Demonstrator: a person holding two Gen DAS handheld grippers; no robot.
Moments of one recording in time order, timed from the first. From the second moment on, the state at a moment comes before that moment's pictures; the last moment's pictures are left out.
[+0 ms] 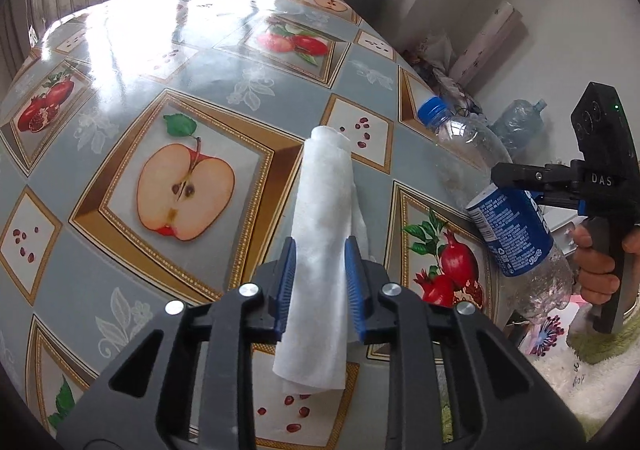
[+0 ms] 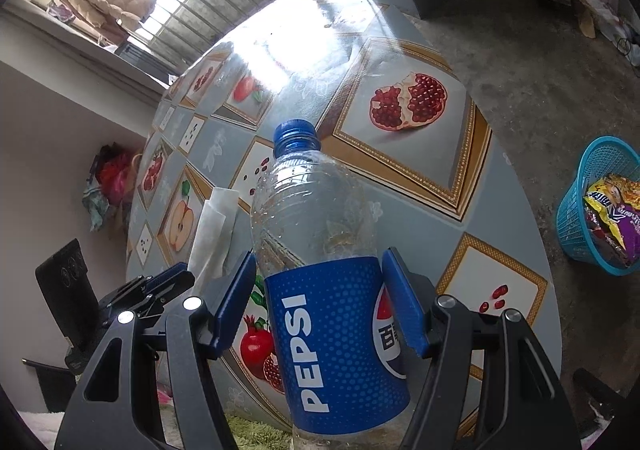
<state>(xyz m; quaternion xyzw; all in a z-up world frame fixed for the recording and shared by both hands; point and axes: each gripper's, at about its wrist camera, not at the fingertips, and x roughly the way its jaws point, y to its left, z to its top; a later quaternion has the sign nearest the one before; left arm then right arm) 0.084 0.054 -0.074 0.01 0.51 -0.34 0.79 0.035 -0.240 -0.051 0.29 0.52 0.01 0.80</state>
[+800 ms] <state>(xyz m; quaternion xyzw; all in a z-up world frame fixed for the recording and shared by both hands) 0.086 0.014 -0.083 0.11 0.47 -0.29 0.83 0.027 -0.218 -0.046 0.20 0.55 0.00 0.81</state>
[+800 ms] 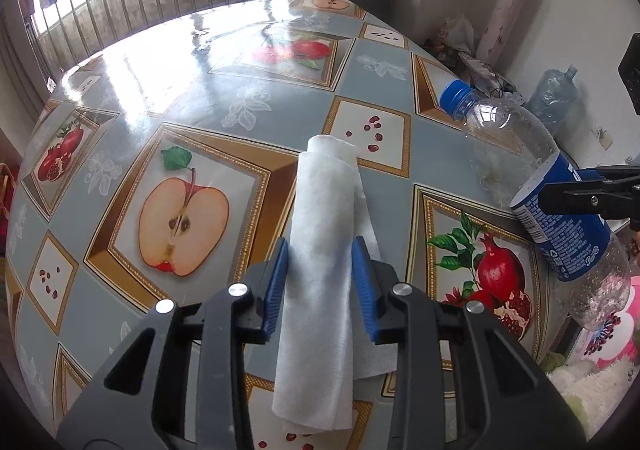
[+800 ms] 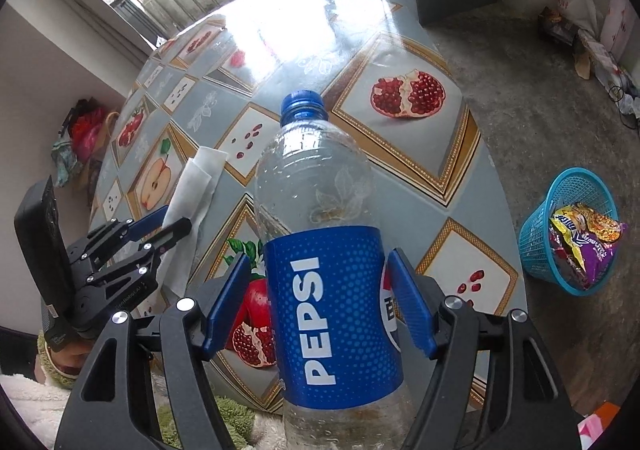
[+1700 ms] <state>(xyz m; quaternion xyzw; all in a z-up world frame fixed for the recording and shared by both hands) 0.096 0.013 -0.082 0.12 0.47 -0.27 0.83 0.028 -0.220 -0.064 0.23 0.56 0.01 0.79</state>
